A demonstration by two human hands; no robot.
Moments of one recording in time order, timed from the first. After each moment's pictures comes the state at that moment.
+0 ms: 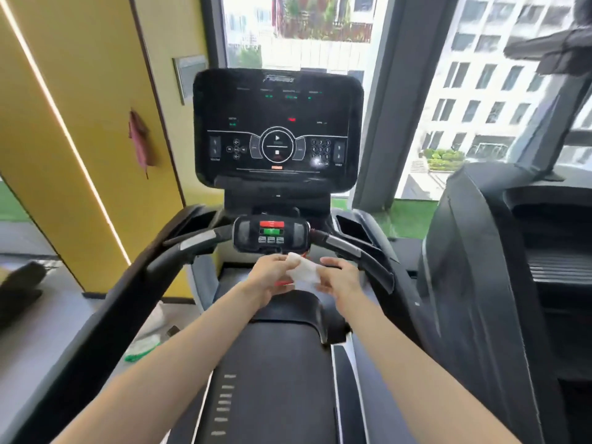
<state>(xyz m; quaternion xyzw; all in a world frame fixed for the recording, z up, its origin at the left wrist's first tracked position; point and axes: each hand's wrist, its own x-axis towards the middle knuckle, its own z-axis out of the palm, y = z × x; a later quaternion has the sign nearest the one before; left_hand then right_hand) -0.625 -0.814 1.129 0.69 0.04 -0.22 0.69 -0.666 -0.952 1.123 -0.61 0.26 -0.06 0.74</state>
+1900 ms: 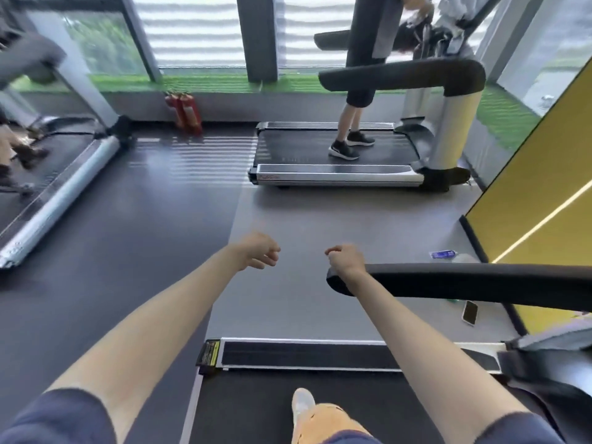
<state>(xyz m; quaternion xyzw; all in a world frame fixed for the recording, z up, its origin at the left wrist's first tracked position) -1.122 -0.347 1.065 0.56 0.62 0.05 0.55 -0.931 -0.419 1.037 -0.77 -0.39 0.41 0.31</state>
